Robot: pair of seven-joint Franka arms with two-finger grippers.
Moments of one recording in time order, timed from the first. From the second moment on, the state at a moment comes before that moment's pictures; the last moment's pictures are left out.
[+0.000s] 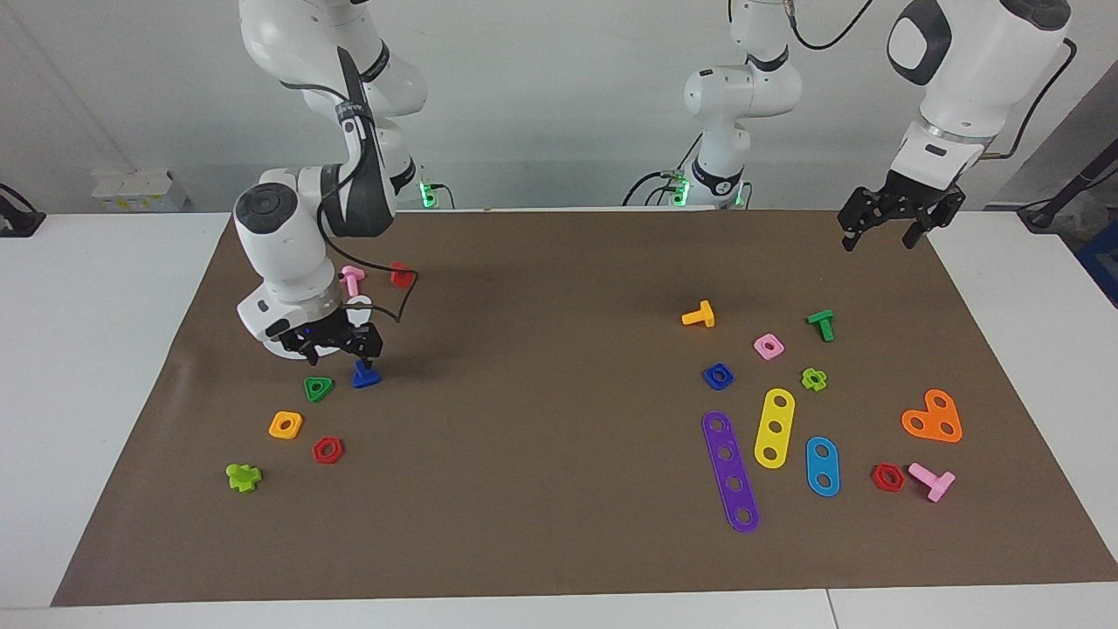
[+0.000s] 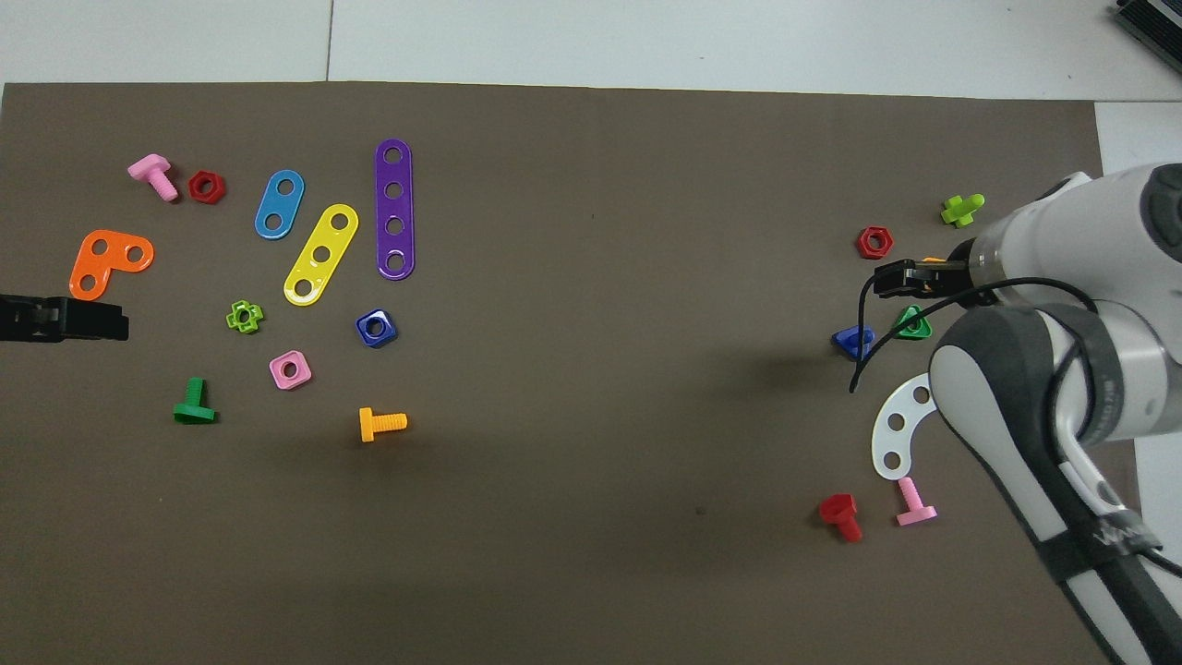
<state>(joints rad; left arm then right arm) 0.00 -0.14 0.02 -1.85 0.02 1.78 0.06 0.04 0.06 0.02 -1.91 -0.06 2.05 0.19</state>
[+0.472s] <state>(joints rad) -0.01 -0.14 0.01 -1.85 0.02 1.79 0.06 0.04 -0.01 0.03 -1.67 -0.06 1.74 0.19</state>
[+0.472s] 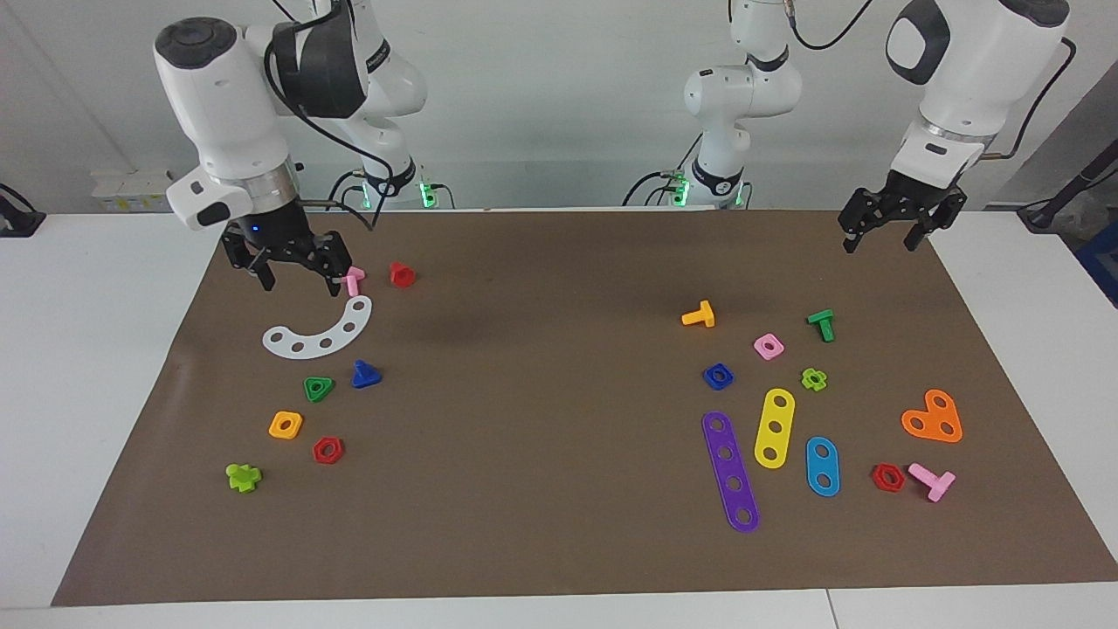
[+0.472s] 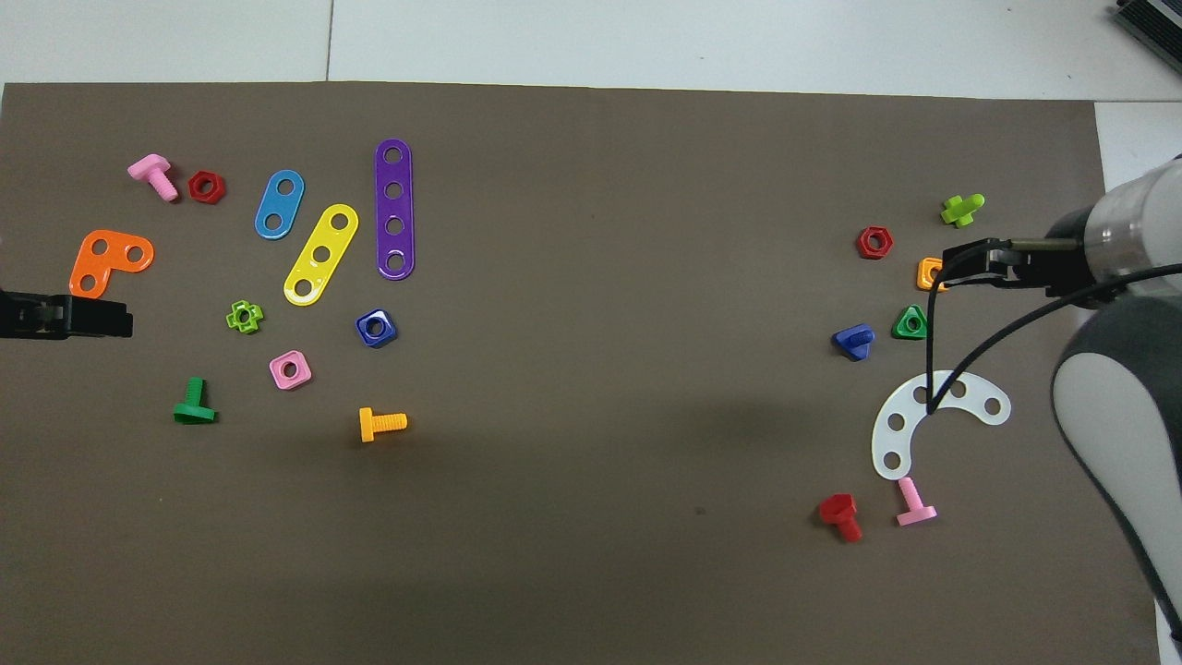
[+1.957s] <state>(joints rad) -0.01 -0.14 0.01 -1.85 0.02 1.79 0.06 0.04 0.00 0.03 -1.59 0.00 1.61 0.13</state>
